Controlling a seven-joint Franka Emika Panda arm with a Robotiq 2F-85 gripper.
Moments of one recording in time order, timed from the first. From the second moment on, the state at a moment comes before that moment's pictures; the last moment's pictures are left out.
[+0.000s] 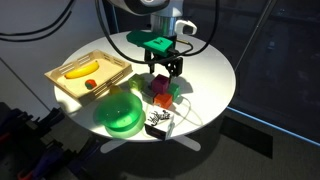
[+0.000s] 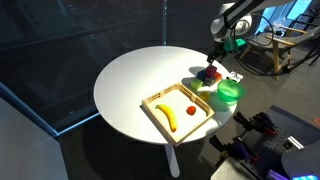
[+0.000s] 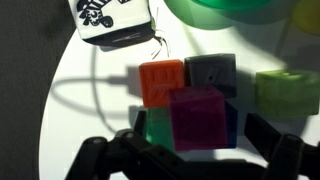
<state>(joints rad) -0.25 0.55 -0.14 -1.86 0.05 2.31 -0.27</state>
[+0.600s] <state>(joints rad) -0.25 0.59 -0.13 -1.83 0.02 2.32 -0.30</state>
